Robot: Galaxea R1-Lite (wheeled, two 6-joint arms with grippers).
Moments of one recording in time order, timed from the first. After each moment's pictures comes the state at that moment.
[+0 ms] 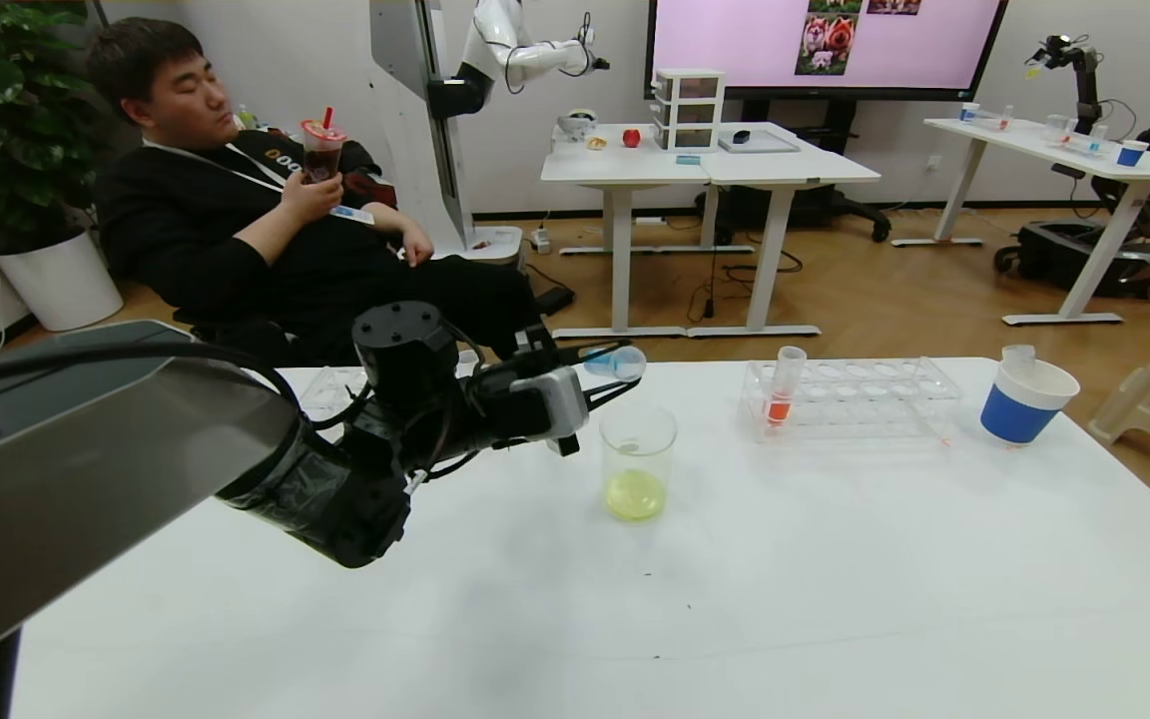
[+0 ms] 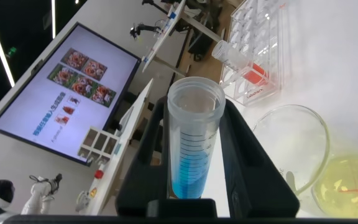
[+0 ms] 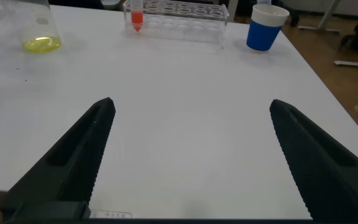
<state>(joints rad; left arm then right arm) -0.47 2.17 -1.04 -1.26 -0.65 1.00 0.01 0.00 0.00 0.01 0.02 -0.05</state>
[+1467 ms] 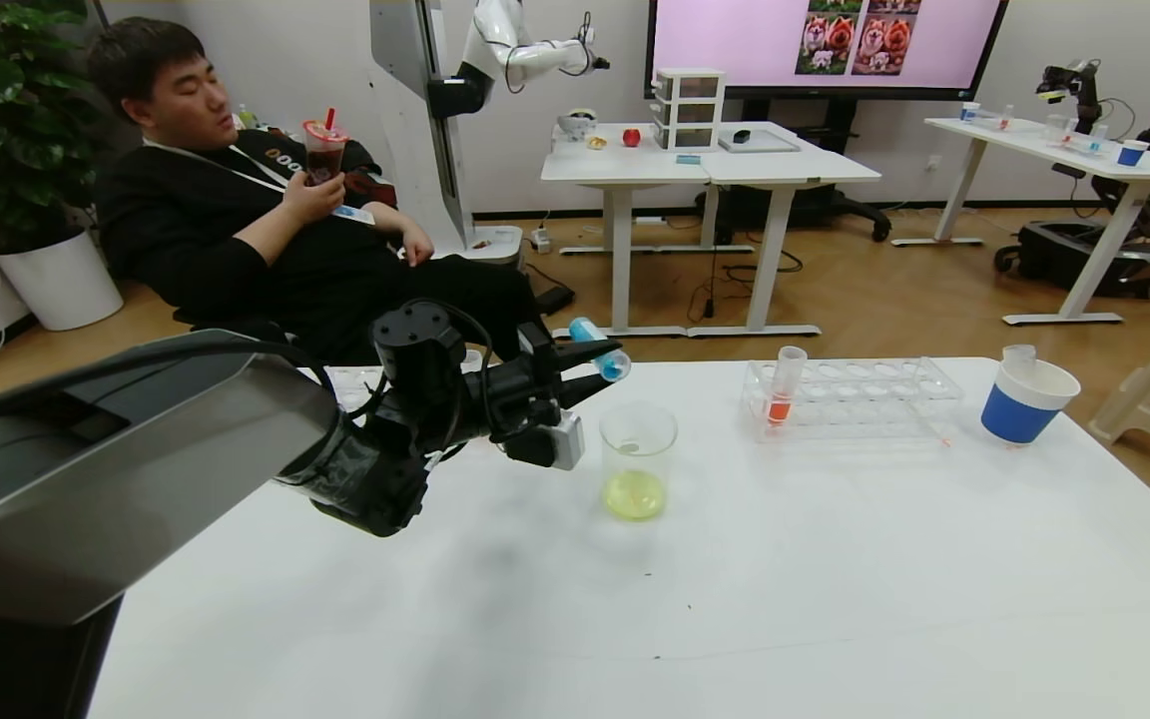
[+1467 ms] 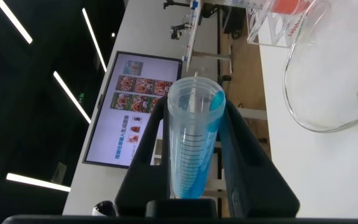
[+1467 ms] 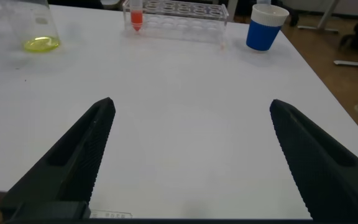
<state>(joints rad) -0.41 2.31 -1.20 -1.24 -0.70 1.44 0.01 0.00 0.00 0.01 0.02 -0.05</state>
